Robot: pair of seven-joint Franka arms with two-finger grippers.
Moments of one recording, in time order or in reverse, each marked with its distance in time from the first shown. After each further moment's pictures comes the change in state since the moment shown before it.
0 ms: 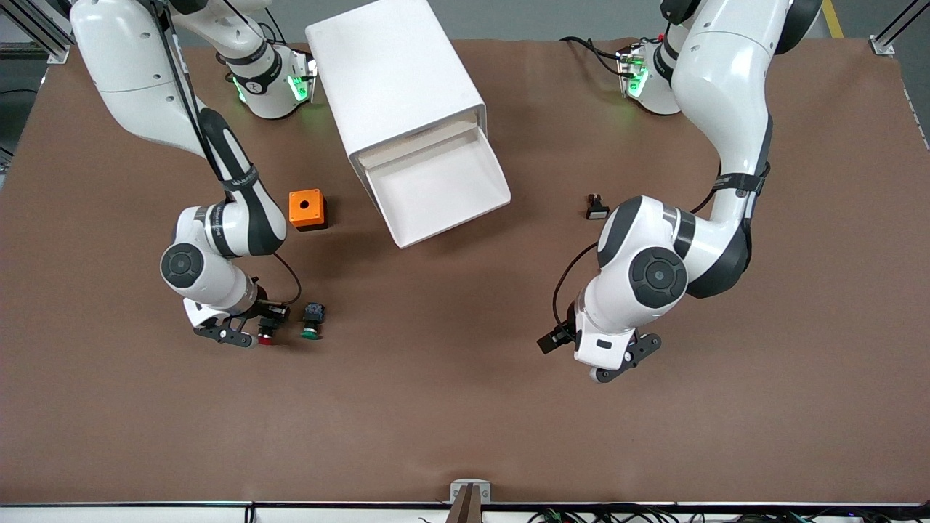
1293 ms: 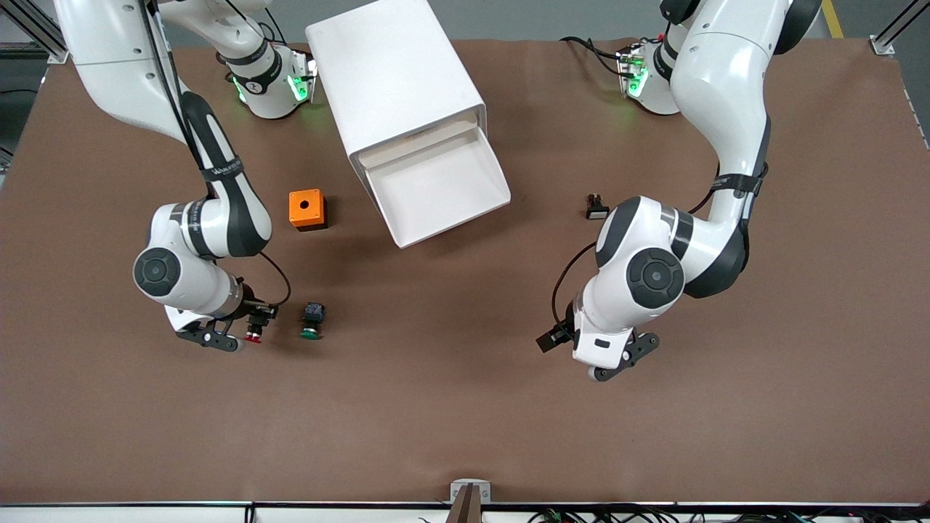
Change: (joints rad) left arm 0.000 0.000 -0.001 -0.010 0.000 0.000 0.000; right arm 0.000 -0.081 -0.010 0.097 0.001 -0.263 0.023
